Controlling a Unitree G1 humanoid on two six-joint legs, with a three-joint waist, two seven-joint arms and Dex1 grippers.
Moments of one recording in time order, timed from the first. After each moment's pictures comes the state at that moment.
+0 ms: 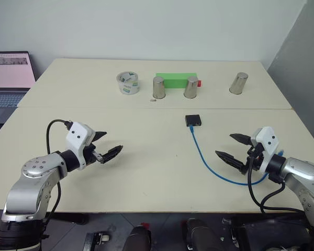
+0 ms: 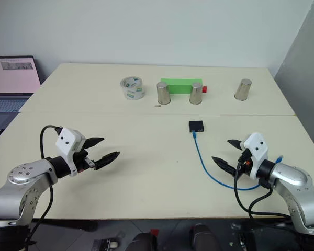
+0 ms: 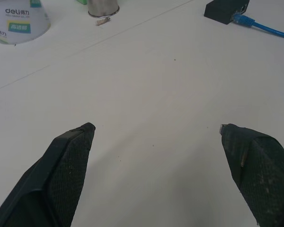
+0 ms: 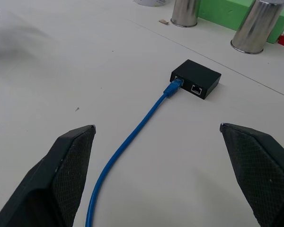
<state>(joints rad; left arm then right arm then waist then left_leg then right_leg) -0.11 0.73 0.23 -0.21 -0.41 0.51 -0.78 -0.06 -0.69 -0.16 -0.42 0.45 0.52 0.73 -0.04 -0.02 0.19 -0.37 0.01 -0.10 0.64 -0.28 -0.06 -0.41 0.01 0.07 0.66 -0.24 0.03</state>
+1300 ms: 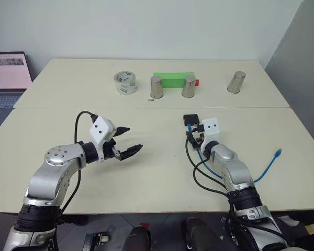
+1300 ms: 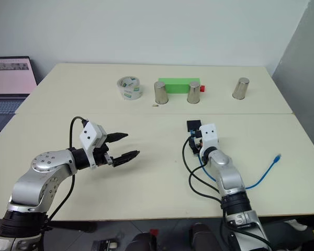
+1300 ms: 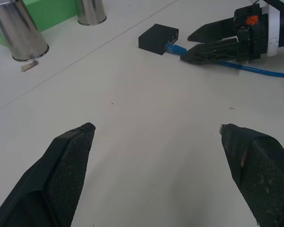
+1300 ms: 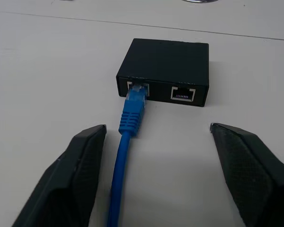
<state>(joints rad) -0.26 0.70 0.07 -0.18 -0.39 0.47 -0.85 -0.49 -0.10 0.06 0.22 0.08 0.44 0.16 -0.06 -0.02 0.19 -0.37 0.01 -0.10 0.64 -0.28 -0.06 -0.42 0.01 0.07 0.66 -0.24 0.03</state>
